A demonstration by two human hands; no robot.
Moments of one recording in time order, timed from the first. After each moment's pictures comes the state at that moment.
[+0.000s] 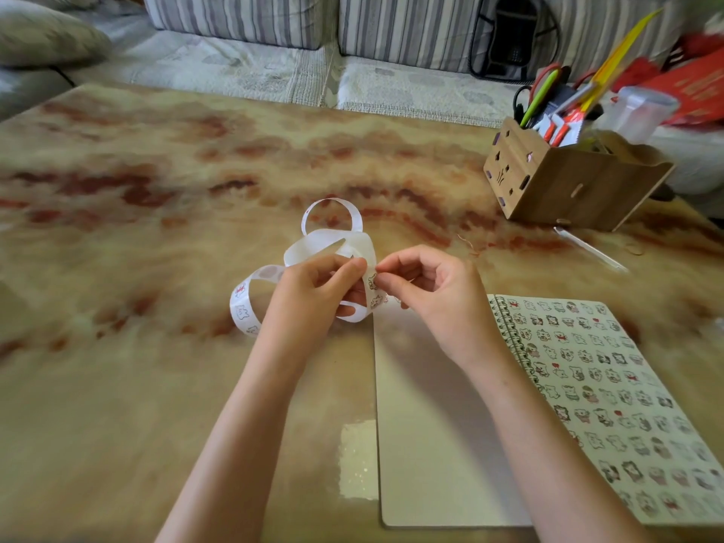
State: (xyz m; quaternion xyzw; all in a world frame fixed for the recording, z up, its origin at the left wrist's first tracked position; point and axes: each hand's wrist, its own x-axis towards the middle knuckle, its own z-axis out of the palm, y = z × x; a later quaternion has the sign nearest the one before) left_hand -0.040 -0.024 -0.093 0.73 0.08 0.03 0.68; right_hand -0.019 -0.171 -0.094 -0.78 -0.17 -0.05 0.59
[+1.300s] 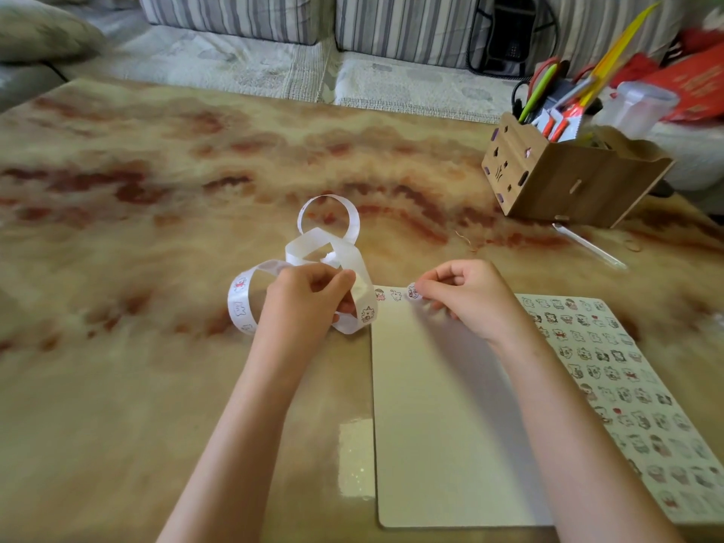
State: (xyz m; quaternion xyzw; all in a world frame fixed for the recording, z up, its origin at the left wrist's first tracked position) left_hand -0.042 -0.024 -0.096 0.79 0.14 0.03 0.60; right_hand 0.002 -0.204 -0.102 -0.85 0.04 0.05 0.53
